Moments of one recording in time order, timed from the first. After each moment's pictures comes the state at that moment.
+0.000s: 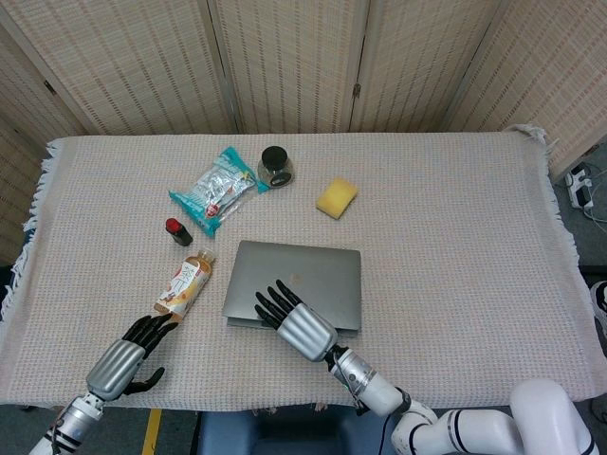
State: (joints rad) left arm -0.26 -1.37 0.14 -1.35 1.77 1.30 -0.23; right arm 0.71 -1.85 0.10 -1.45 -1.48 0.99 -1.02
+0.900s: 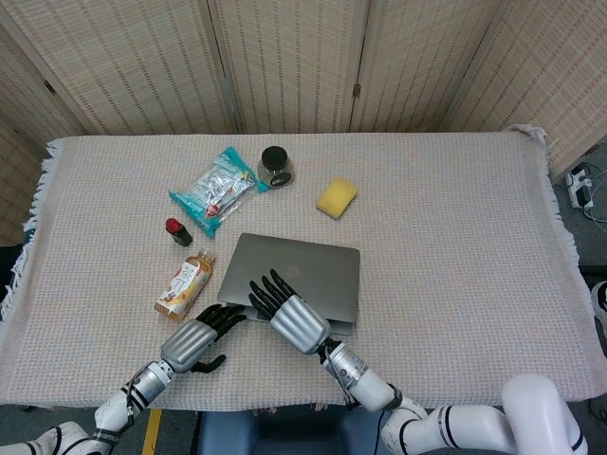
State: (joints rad) left arm -0.51 -1.51 0.04 -1.42 1.64 0.96 -0.08; right arm 0.76 -1.87 0.13 -1.45 -1.41 1.03 -1.13
